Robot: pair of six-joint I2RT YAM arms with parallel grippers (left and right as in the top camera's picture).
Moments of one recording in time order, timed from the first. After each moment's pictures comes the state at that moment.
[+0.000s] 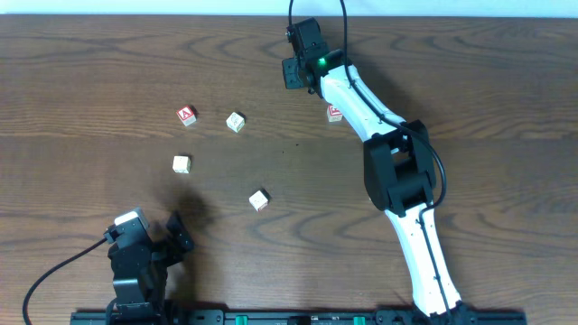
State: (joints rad) left arm 0.04 0.01 0.16 -0.72 -0.11 -0.35; right arm 0.43 2.56 2.20 -0.59 0.08 0.23
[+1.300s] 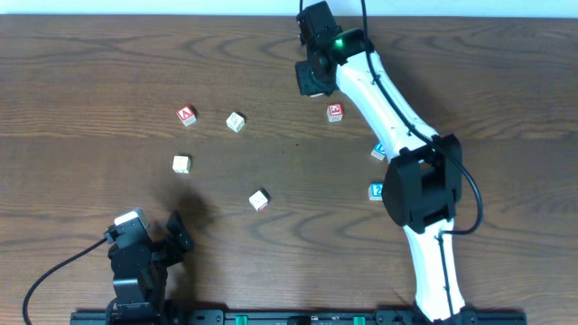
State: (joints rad) left arm 0.04 0.01 0.16 -0.72 -0.11 -0.35; right arm 0.43 2.34 2.20 -1.06 0.07 0.23
